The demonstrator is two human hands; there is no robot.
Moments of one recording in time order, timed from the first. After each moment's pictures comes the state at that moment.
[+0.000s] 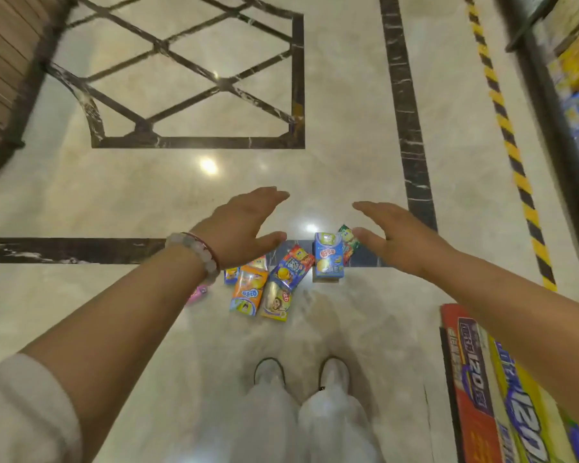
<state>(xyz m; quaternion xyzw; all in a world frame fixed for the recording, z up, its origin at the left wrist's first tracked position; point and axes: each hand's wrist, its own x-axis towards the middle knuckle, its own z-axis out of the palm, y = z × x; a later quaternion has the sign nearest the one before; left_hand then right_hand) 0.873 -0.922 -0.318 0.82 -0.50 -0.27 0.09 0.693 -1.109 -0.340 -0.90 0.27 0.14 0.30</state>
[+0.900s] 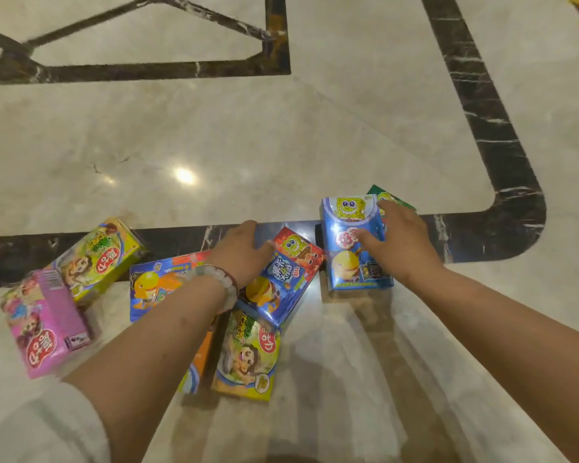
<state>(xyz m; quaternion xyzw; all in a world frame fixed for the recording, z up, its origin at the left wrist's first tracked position) 0.889 -0.978 -0.806 0.88 -0.31 -0.33 0.15 0.725 -1.142 -0.811 -0.84 0.45 0.01 0.30</state>
